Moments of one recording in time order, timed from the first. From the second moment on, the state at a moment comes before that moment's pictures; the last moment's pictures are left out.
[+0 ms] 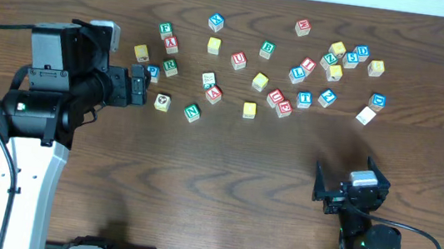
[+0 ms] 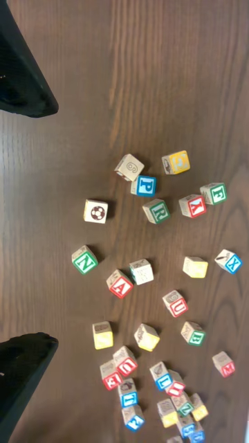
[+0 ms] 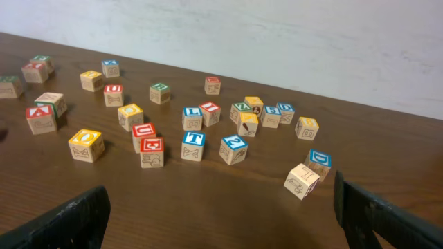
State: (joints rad) left arm 0.03 1.23 1.29 -0.91 0.24 -0.07; right arm 0.16 0.06 0.01 -0.07 0.00 -0.12
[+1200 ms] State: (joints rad) left arm -0.24 1.81 1.59 -0.97 -0.07 -0.61; right arm 0.16 0.06 0.01 -0.07 0.00 -0.12
